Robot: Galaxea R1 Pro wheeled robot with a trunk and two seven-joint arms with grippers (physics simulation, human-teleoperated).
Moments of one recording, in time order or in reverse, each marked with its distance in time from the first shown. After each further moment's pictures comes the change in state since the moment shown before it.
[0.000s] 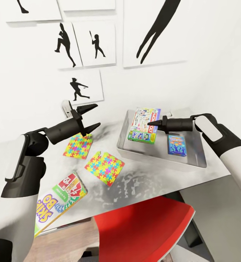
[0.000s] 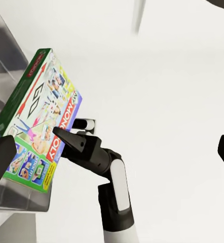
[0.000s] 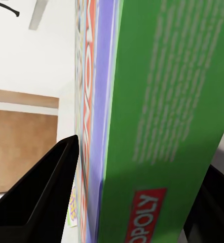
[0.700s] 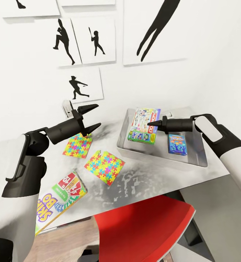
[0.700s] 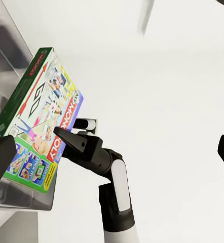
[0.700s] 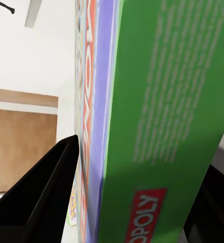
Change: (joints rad) left arm -0.003 -0.005 -0.002 0.000 0.003 -0.002 0.015; right arm 0.007 0.000 -0.004 -0.008 0.000 0.000 0.000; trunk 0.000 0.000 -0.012
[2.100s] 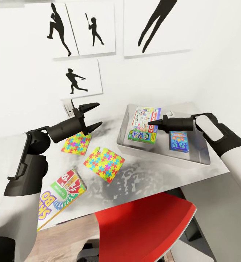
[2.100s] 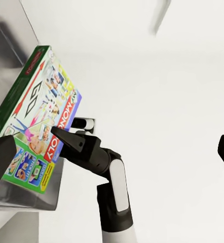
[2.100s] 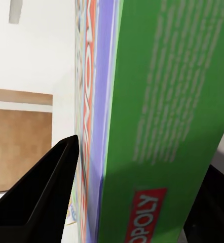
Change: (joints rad) left arm -0.011 -0.015 -0.002 0.003 -0.004 -0.001 0.002; right arm -0.007 -0.006 0.002 -0.007 0.000 0.000 0.000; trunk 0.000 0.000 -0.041
